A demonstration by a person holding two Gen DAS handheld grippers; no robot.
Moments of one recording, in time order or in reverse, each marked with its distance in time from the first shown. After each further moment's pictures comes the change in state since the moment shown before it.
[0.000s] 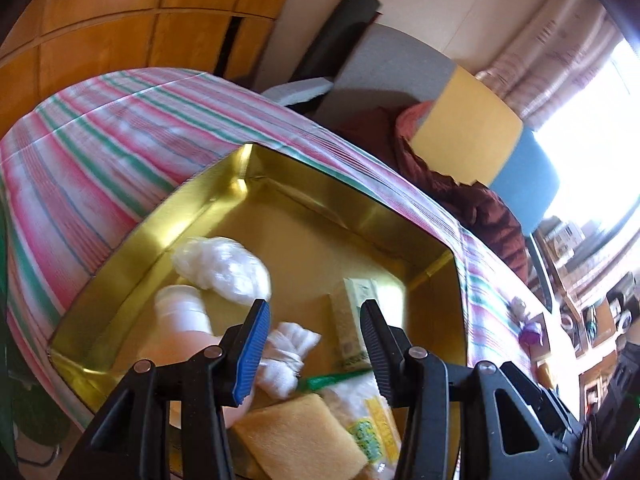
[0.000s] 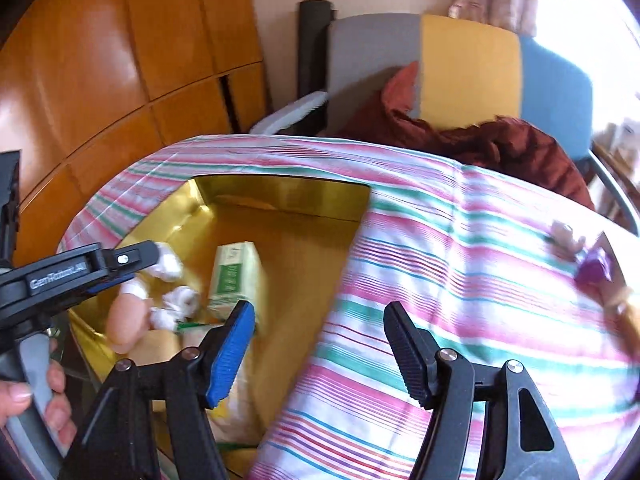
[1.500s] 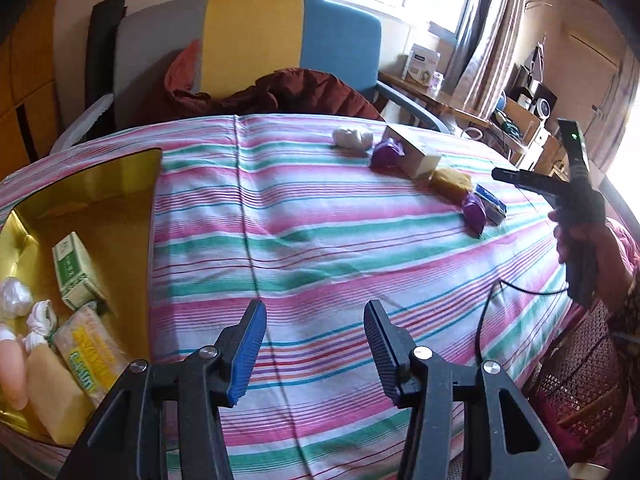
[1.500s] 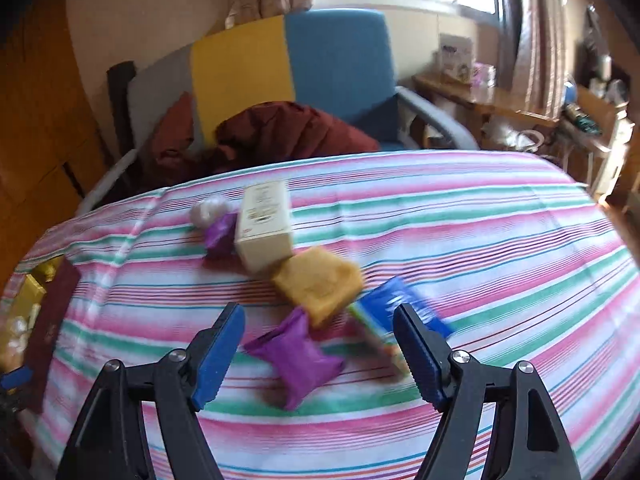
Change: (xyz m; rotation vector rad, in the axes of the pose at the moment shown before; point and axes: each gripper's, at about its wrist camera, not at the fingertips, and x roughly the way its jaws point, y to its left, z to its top) left arm -0.002 -0.188 -0.132 0.654 0.188 -0.270; right arm -0.129 -0.361 -0.061 0.326 -0.043 -0.386
